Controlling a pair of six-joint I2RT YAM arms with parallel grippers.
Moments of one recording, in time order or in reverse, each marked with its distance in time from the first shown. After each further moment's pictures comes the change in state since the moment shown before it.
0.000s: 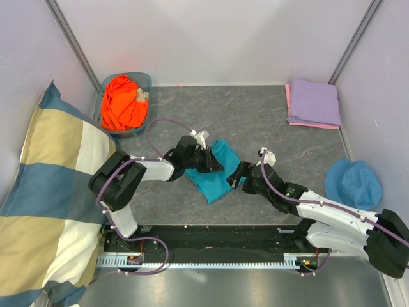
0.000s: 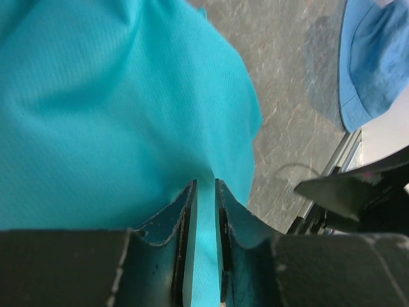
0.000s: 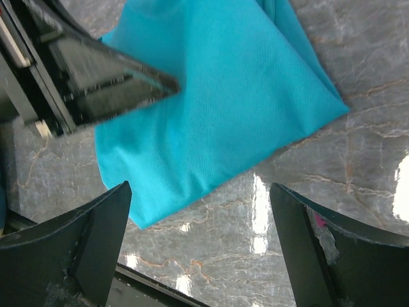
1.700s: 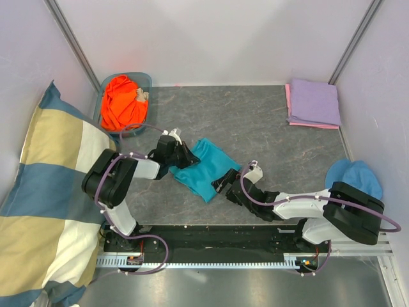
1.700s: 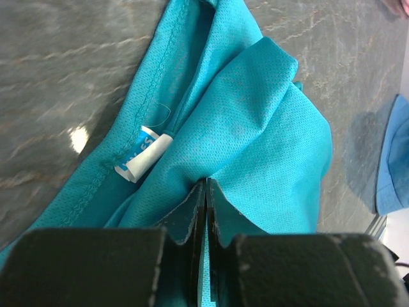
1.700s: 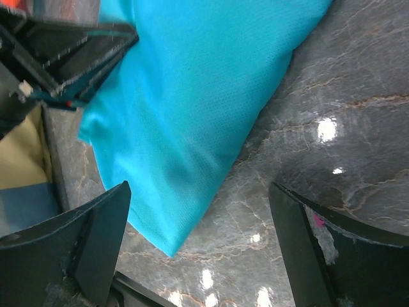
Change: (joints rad) left arm 0.228 0.025 -0.091 0.077 -0.099 0.005; right arm 0.213 0.353 -0.081 0.428 0.185 0.406
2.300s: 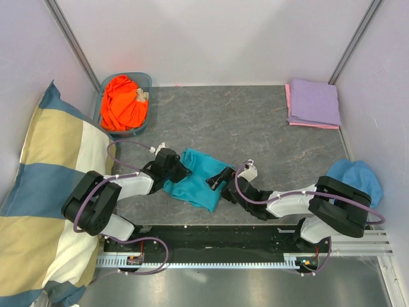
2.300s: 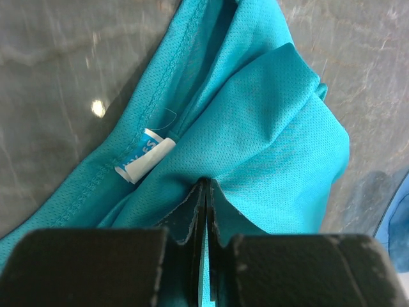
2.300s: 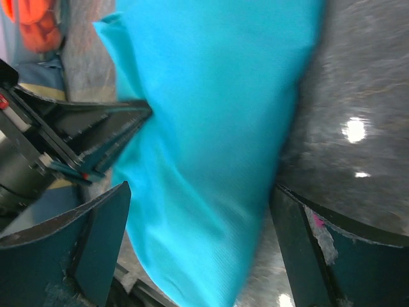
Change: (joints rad) left arm -0.087 -0.293 -0.176 -0.267 -0.314 -0.272; right arm 0.000 0.102 0.019 0.138 -0.008 0.027
